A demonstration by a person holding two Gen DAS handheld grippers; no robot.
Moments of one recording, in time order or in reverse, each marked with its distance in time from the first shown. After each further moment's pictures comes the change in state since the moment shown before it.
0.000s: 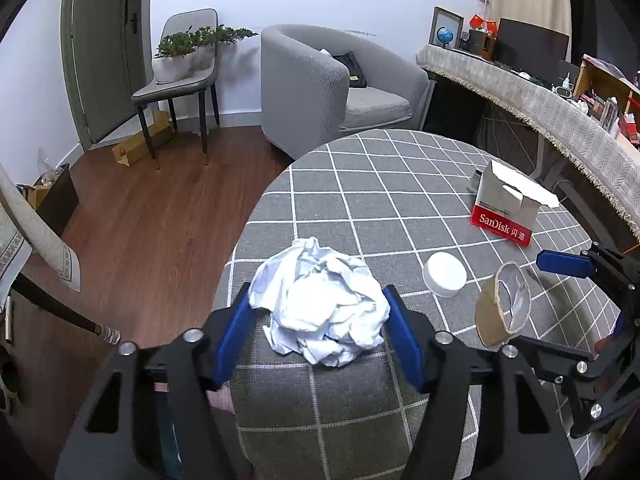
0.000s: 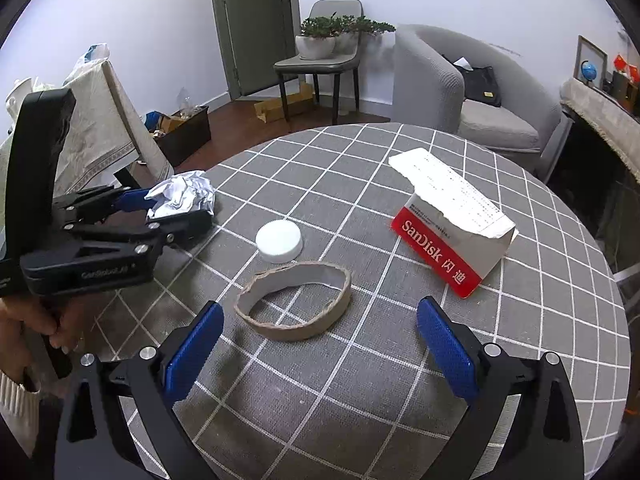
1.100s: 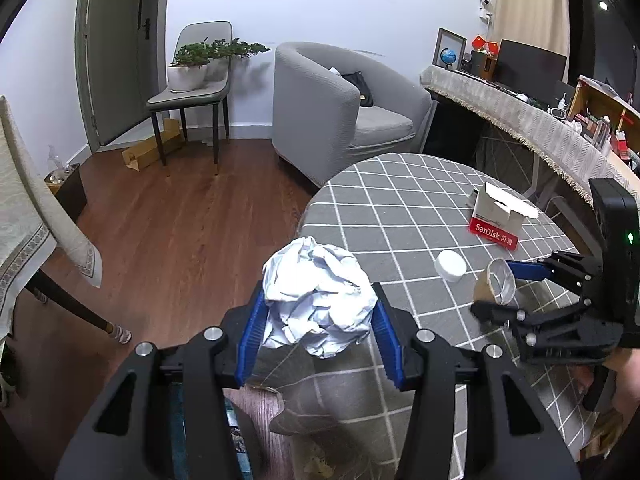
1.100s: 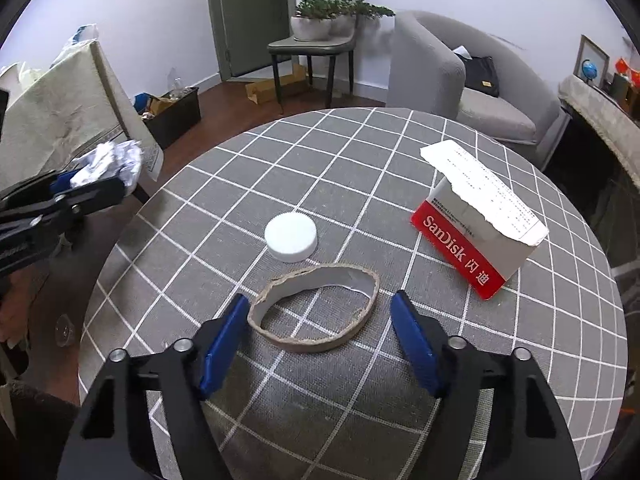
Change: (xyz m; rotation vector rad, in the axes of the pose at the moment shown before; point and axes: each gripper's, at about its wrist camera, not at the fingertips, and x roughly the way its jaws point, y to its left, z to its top) left arm -0.055 0.038 -0.012 -0.031 -0.057 -0.005; right arm 0.020 0.023 0.010 0.008 0.072 -0.069
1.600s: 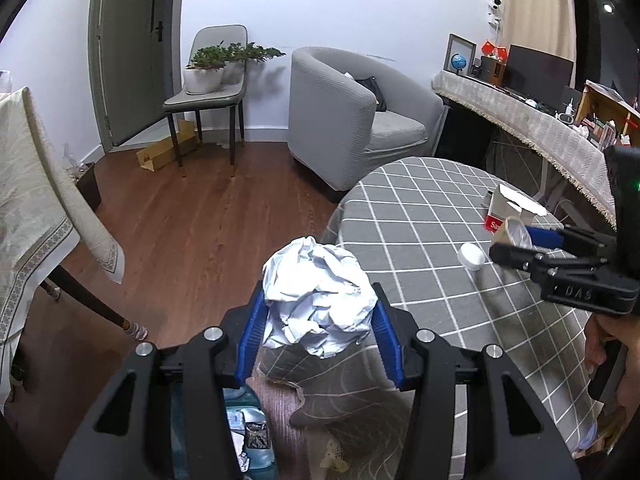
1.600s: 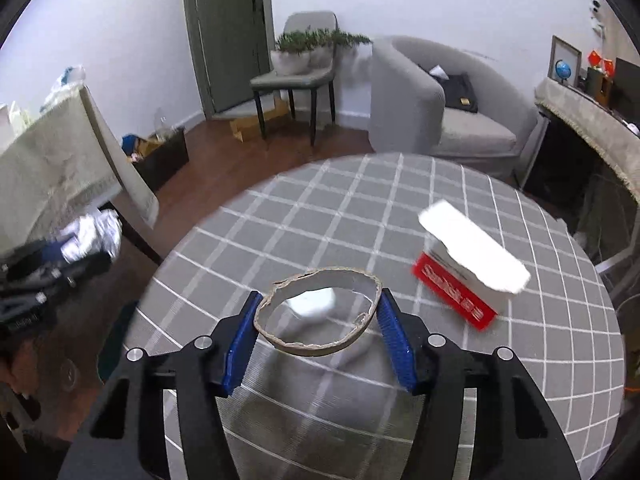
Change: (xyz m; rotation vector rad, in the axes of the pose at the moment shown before) left arm -0.026 0.027 -0.014 -0.014 -0.019 0.042; right arm -0.023 0.018 0.023 0.065 -0.146 -0.012
